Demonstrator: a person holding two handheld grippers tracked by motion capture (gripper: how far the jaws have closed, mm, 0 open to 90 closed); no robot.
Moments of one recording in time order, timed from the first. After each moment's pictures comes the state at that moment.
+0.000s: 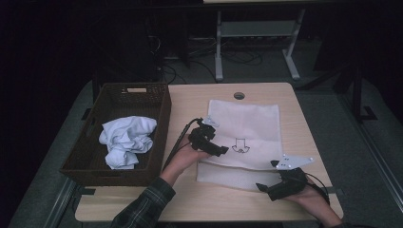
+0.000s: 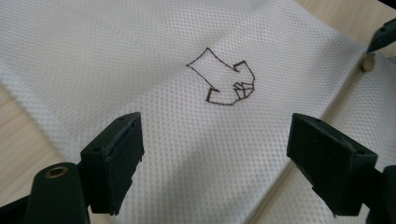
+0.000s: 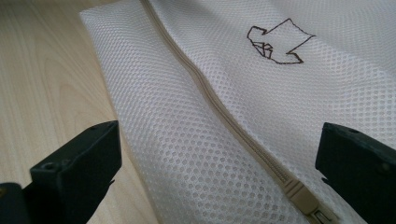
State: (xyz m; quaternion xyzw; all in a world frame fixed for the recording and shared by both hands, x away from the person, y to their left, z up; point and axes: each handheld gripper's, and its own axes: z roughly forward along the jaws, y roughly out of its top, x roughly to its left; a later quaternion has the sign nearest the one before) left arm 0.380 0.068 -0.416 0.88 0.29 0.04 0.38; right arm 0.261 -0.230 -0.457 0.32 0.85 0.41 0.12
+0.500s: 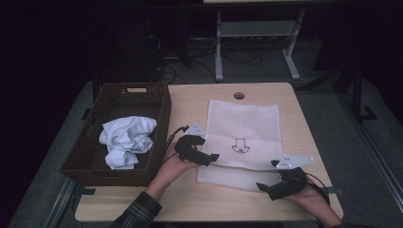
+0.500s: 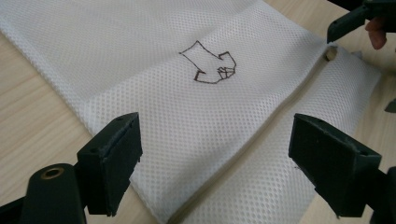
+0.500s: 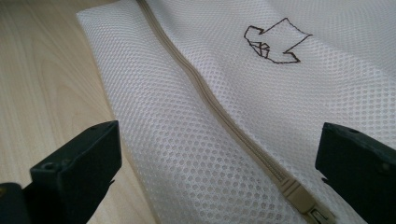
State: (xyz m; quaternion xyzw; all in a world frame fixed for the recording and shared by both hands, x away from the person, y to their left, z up) left arm 0.342 0.102 -0.410 0.86 0.29 0.06 0.41; right arm 0.262 -0.231 -0.456 0.32 0.85 0.41 0.13
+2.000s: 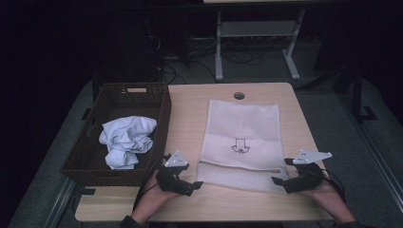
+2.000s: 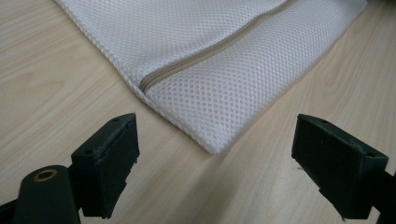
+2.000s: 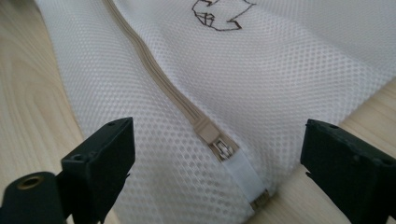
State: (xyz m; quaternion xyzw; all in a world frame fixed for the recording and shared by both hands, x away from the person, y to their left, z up) left arm 0.277 0.152 -0.447 0.86 0.31 0.05 0.40; right arm 0.273 -0.280 -0.459 0.35 0.84 0.39 0.12
